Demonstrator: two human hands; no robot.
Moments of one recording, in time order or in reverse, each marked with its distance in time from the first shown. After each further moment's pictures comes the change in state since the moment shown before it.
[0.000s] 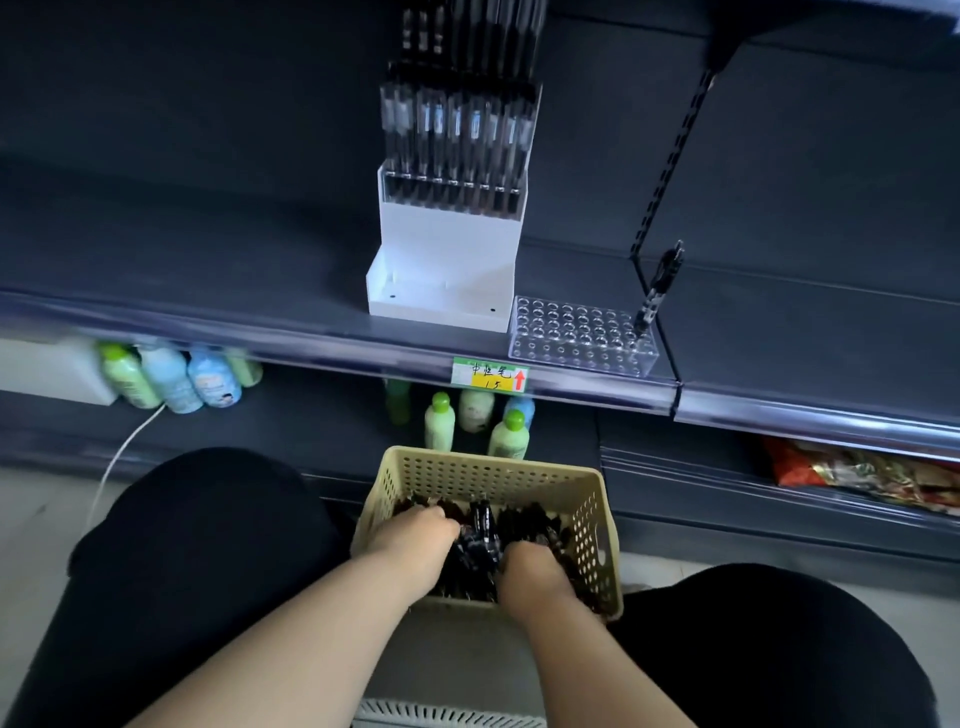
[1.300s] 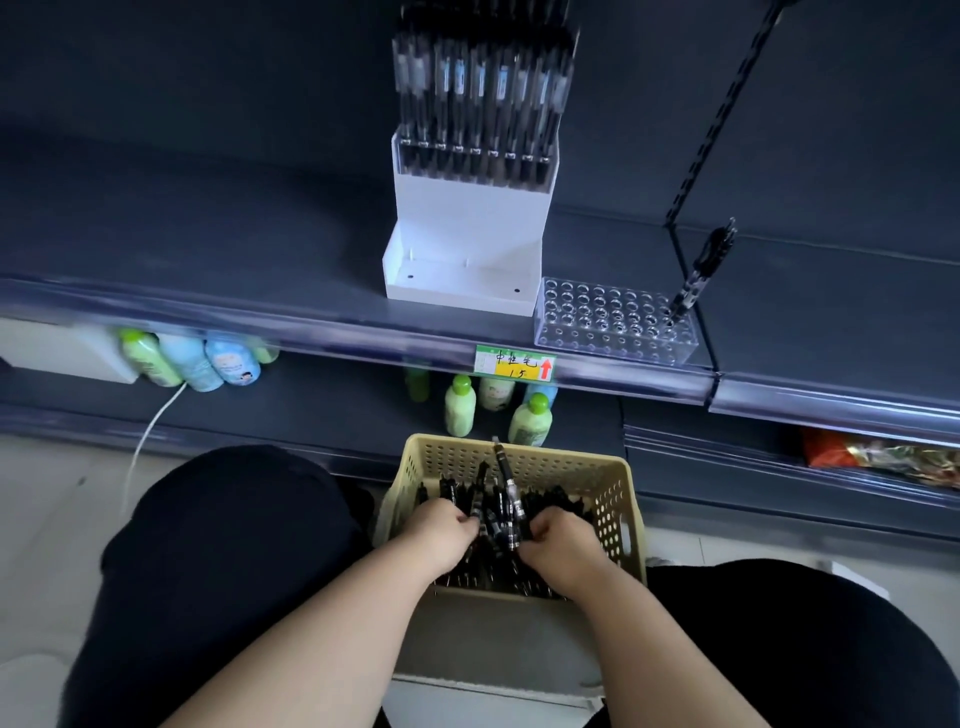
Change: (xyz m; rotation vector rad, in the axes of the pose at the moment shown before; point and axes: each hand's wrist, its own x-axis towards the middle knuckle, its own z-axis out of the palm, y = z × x) left_hand 0.018 -0.007 0.012 -0.791 -0.064 -0.371; right_hand 0.005 0.001 -0.029 0.258 -0.008 -0.062
